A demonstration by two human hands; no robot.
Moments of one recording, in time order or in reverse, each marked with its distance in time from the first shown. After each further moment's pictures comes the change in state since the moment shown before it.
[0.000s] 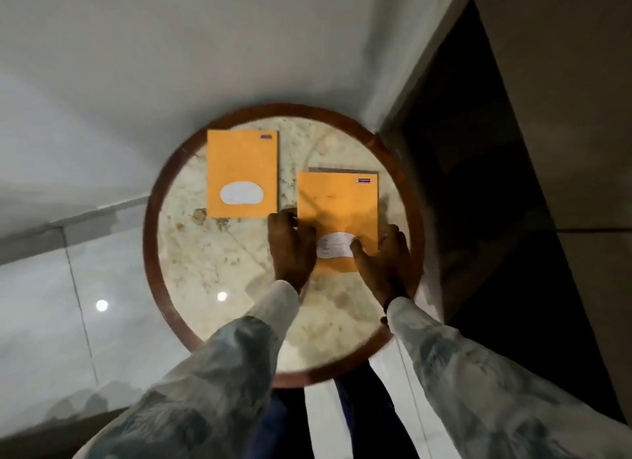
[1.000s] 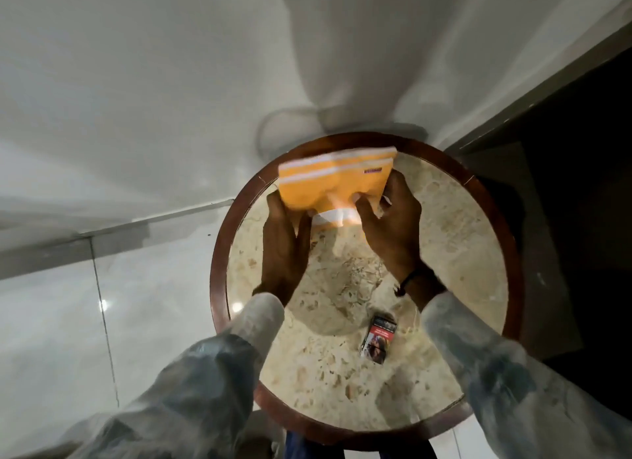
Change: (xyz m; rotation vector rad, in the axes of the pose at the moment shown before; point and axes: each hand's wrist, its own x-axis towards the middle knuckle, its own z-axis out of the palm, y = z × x) left_hand 0.142 -0.062 -0.130 -0.148 0.030 0.309; right_hand 0.057 -0.185 0.117 0.313 0.044 -0.446
